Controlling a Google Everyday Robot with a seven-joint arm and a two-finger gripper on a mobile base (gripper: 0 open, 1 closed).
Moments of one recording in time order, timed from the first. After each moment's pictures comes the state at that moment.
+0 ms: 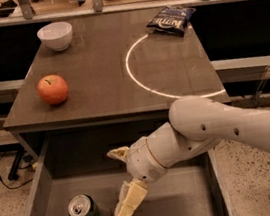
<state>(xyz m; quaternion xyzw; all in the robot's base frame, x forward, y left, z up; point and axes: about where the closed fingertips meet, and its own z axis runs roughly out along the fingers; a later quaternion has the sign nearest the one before) 0.372 0.082 0.727 -0.62 0.63 0.38 0.27</state>
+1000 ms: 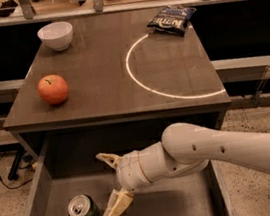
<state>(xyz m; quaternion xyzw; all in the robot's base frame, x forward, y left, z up) 0.391 0.122 0.682 -0.62 0.57 0.38 0.38</state>
